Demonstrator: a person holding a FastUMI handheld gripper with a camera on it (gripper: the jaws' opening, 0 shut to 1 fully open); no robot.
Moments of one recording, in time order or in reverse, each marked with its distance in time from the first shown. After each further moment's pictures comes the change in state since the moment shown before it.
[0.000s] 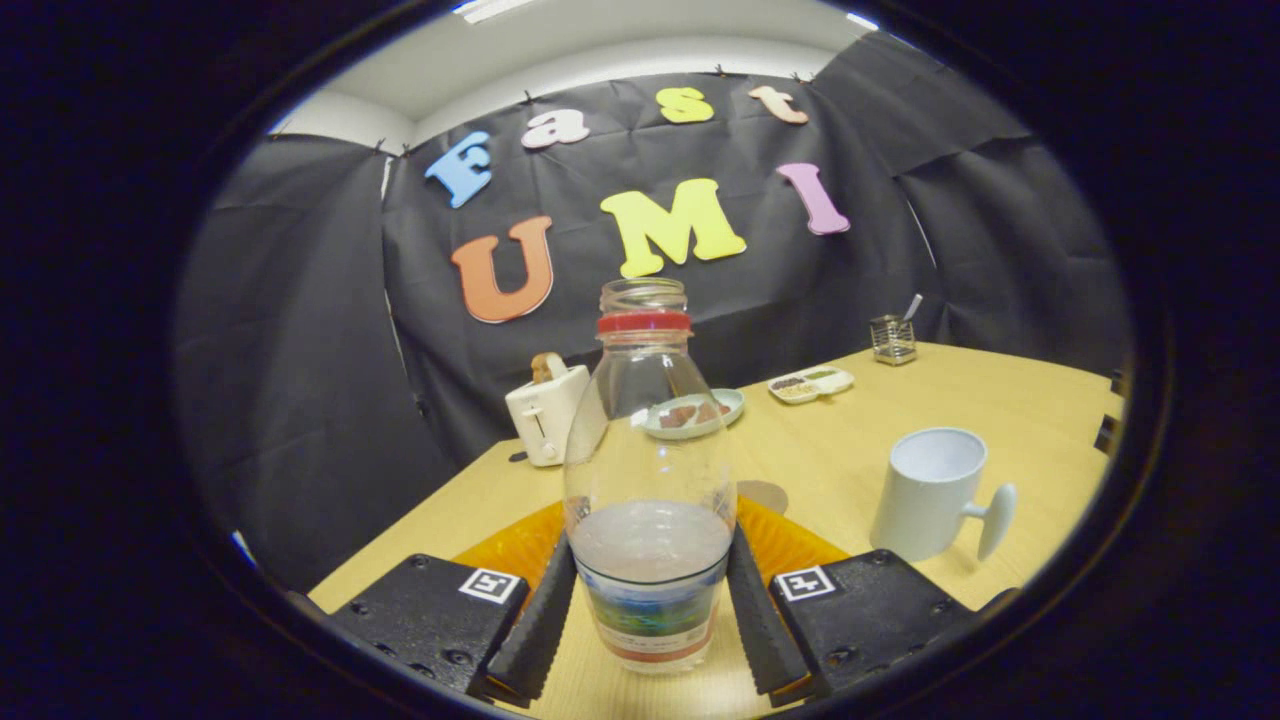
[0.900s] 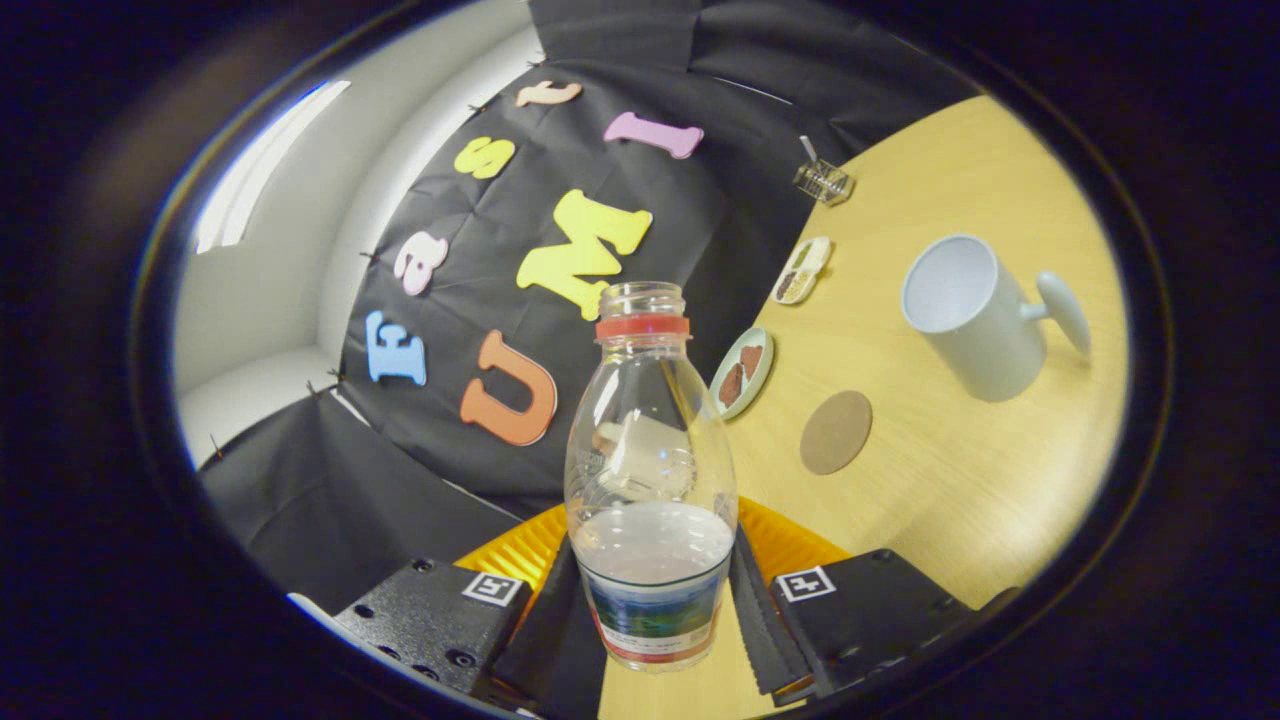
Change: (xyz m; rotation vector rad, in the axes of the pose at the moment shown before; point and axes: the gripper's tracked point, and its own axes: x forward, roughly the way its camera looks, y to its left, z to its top) arm 0.002 0.016 0.048 0.826 0.006 0.147
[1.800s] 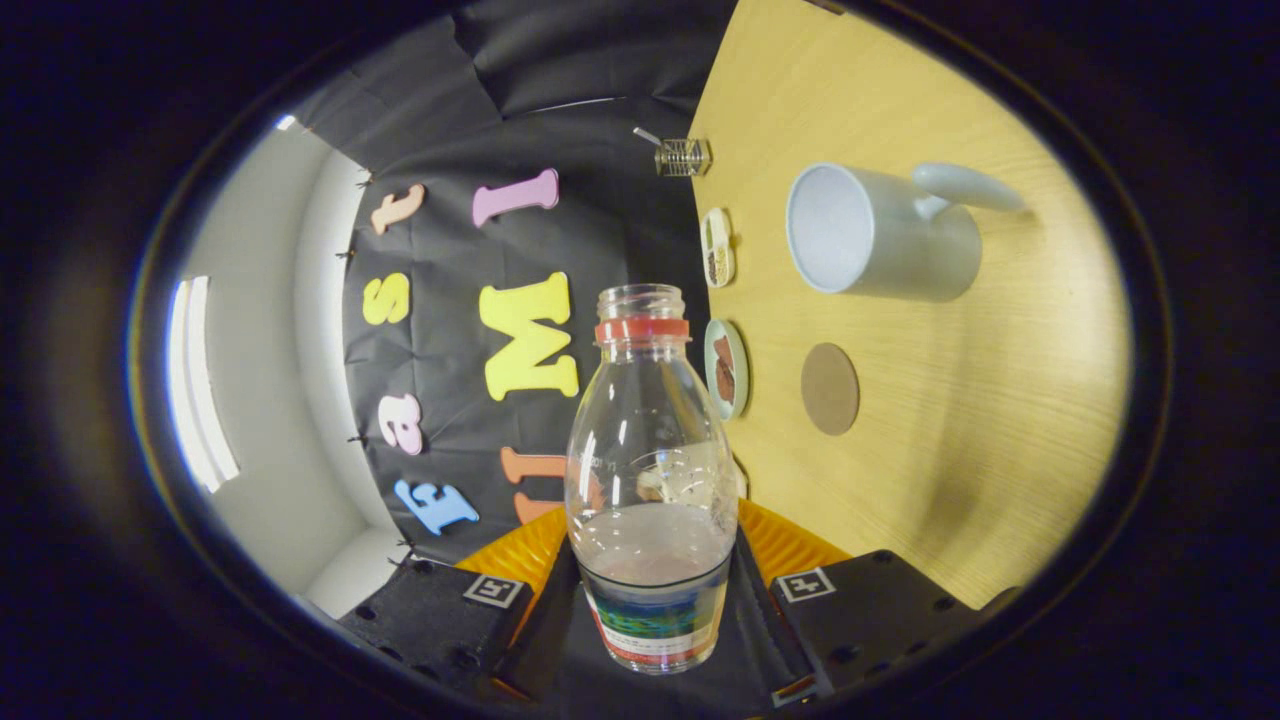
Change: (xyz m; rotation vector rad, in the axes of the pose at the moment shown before) arm 0.002 -0.008 0.044 0.518 -0.053 0.015
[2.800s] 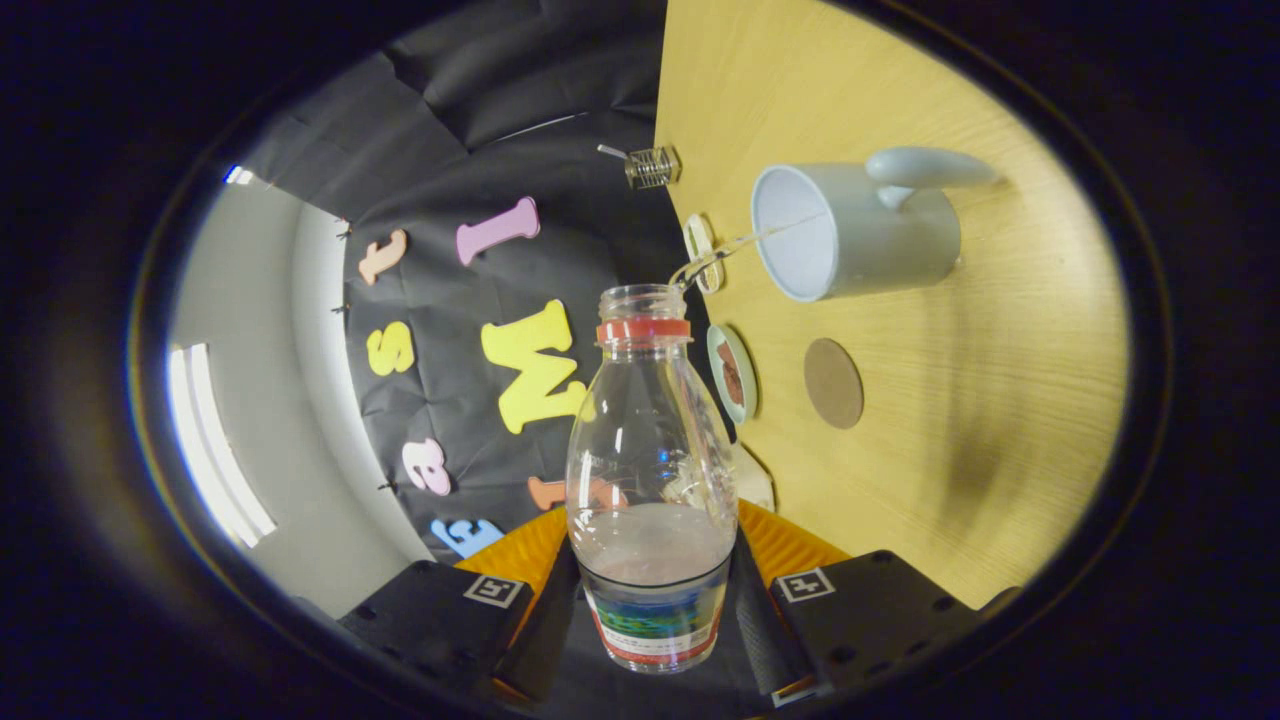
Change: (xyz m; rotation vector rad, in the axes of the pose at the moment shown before) arm -0.002 0.001 0.019 0.150 -0.032 0.052
